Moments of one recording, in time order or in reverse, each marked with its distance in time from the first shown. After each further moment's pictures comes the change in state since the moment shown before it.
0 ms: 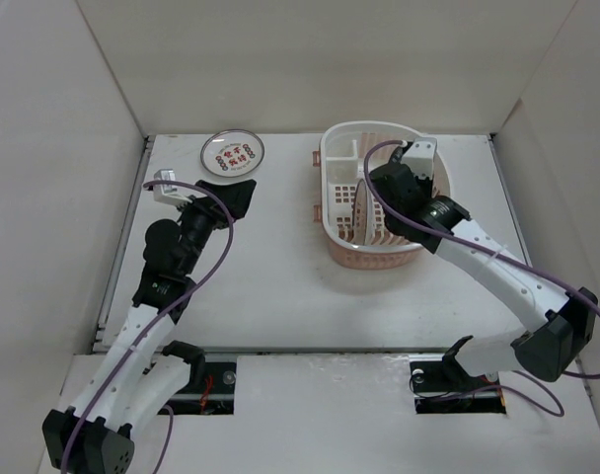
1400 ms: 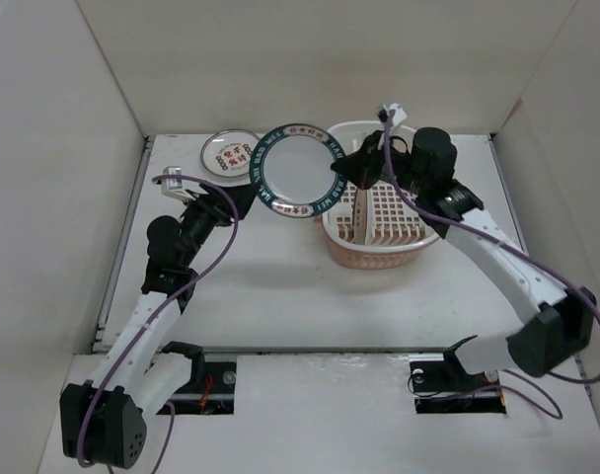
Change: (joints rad) left arm 0.113 0.132 -0.077 0.248 0.259 -0.040; right arm -0.215 0.061 -0.002 0.702 -1.563 -0.111
